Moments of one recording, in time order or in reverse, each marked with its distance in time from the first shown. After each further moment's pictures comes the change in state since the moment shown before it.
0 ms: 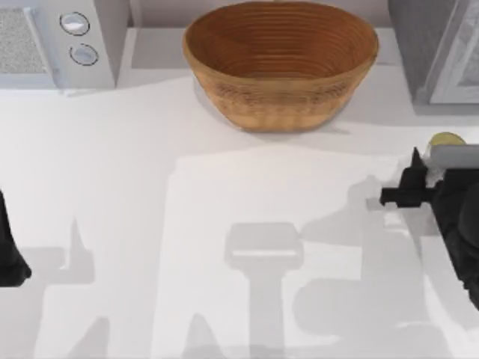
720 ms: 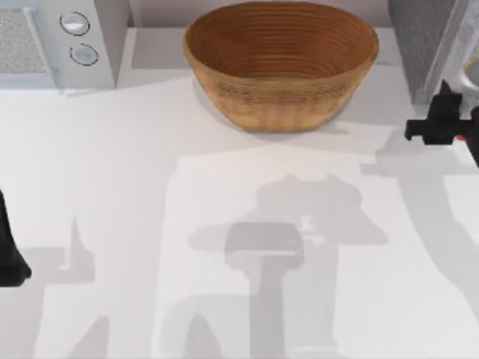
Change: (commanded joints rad) left arm 0.000 0.000 0.000 0.000 0.000 0.000; right arm 0.001 -0.651 0.081 -0.752 -0.009 0.005
